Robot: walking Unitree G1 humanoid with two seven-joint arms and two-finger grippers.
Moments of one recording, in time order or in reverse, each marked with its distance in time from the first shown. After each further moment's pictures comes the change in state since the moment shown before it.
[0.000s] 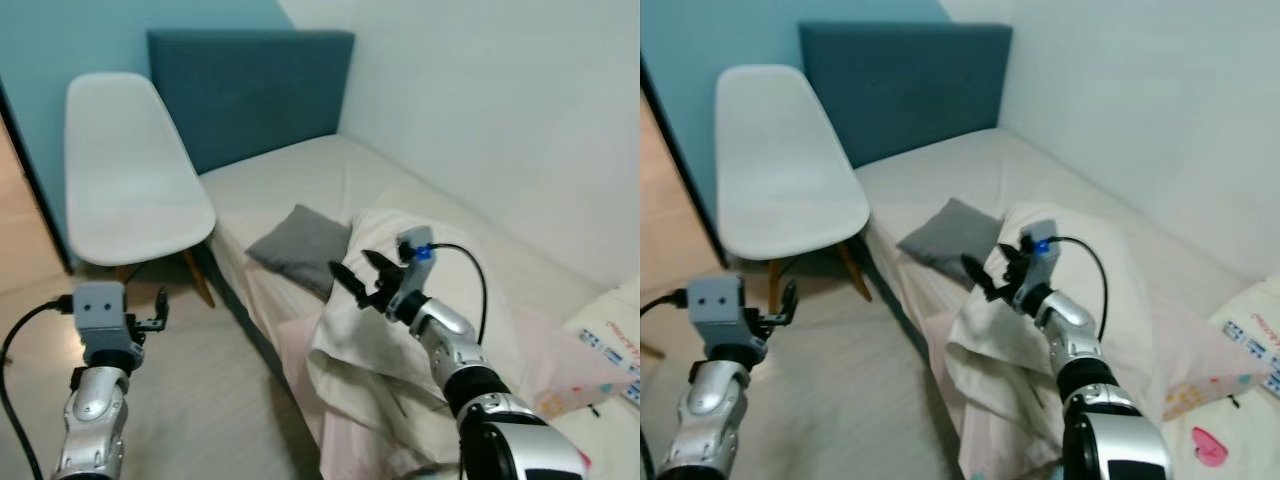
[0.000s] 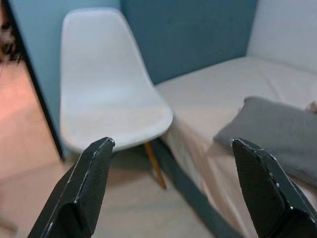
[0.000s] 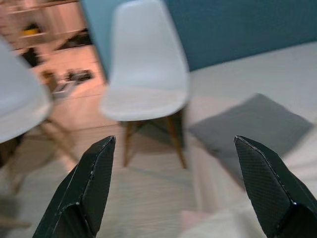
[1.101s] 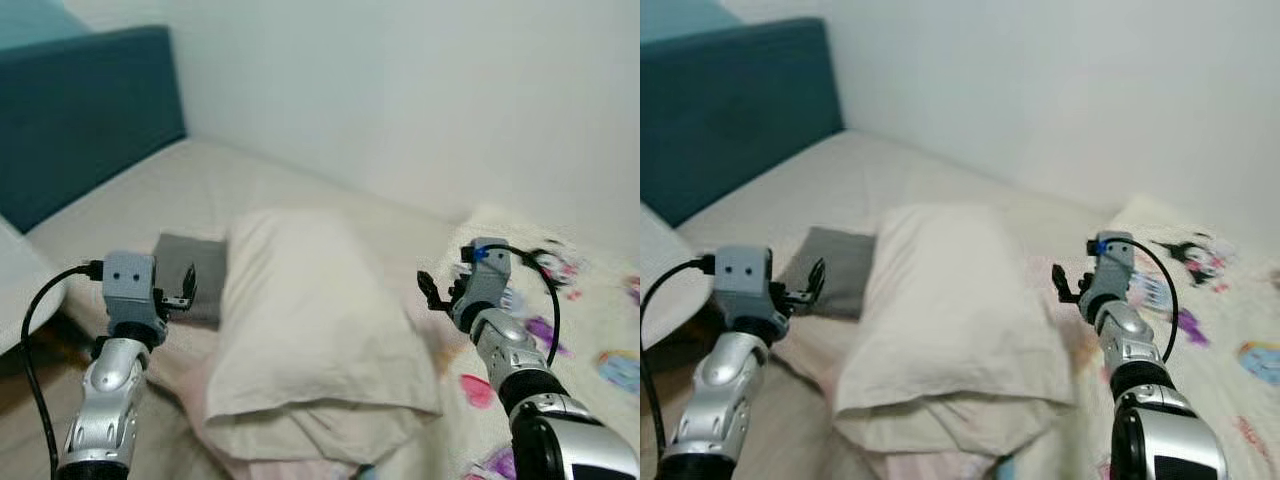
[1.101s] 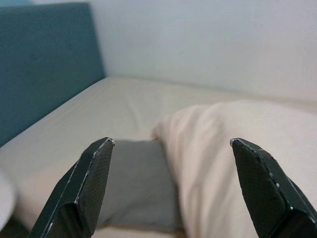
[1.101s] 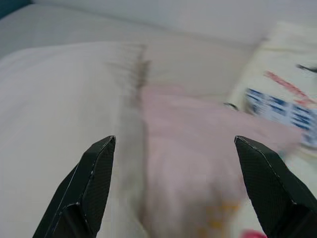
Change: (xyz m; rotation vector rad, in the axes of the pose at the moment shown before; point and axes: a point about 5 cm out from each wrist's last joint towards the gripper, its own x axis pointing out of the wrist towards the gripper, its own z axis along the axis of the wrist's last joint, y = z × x) left arm 0.011 -0.024 0.029 0.020 0.008 -0.081; right arm -0.050 -0.071 -0.005 0.005 0.192 -0.545
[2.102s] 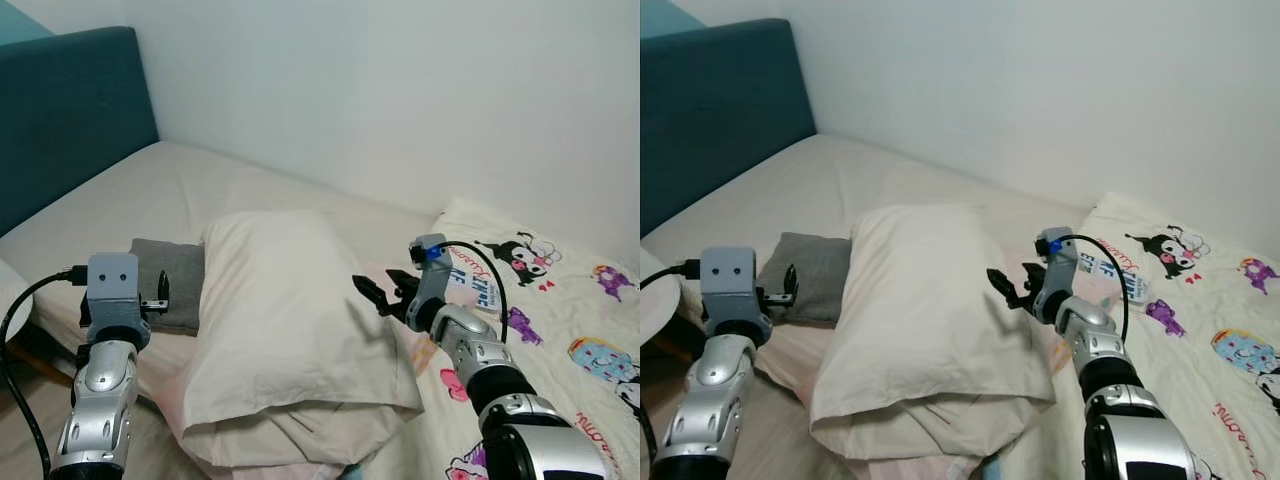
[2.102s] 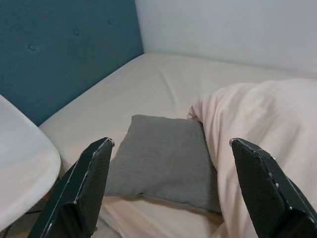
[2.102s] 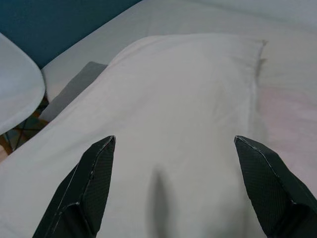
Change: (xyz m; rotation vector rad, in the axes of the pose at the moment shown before) left arm -0.003 0.017 -0.011 0.087 0.112 0.193; right arm 0.006 0.068 -0.003 0.034 0.035 0.467
